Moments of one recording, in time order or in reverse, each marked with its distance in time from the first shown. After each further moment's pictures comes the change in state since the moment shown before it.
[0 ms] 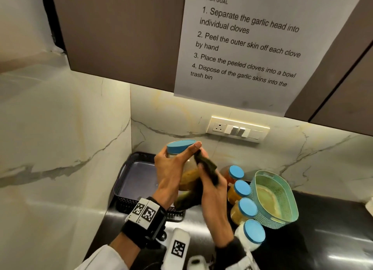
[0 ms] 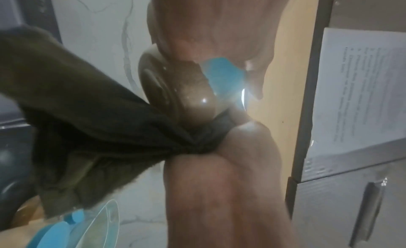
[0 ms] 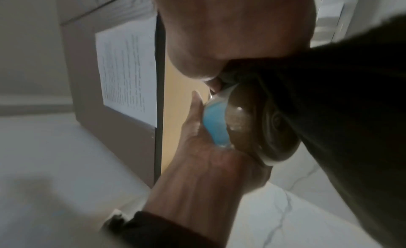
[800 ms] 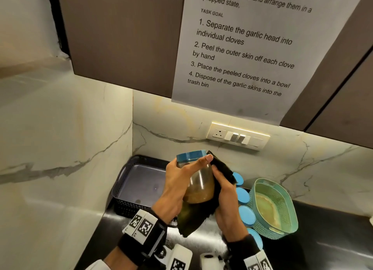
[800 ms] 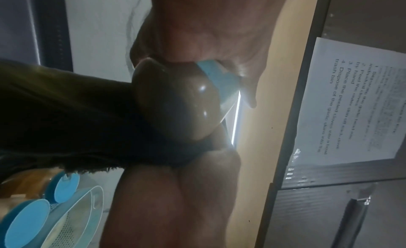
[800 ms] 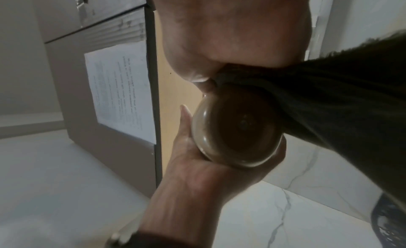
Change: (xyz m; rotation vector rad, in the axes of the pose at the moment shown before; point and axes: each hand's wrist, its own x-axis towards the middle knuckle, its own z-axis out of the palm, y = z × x) left_hand -0.023 0.003 0.014 0.034 -0.140 -0.185; right_hand 0.025 -0.004 -0.034 0.188 0.118 0.321
